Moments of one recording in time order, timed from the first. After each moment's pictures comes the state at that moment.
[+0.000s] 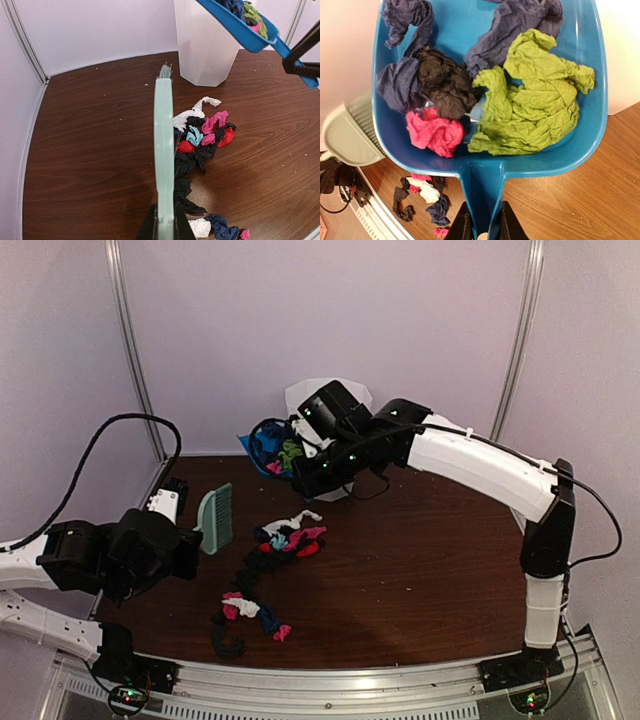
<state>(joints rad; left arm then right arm) -1.27 0.85 0.83 -0.75 -0.84 -0.69 1.01 1.99 2.07 -0.89 0.11 0.39</state>
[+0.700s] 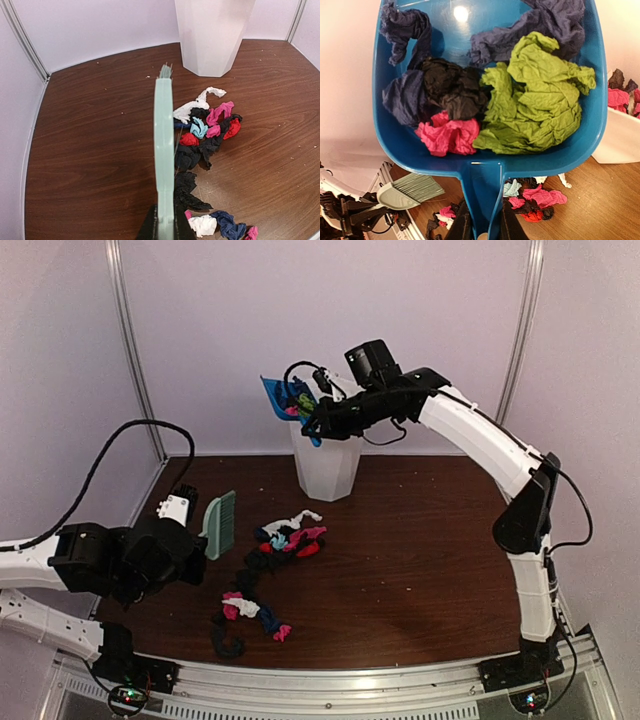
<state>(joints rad) -1.27 0.90 0.81 -0.75 -0.84 -0.70 0.73 2.17 2.44 -0.88 -0.29 0.39</state>
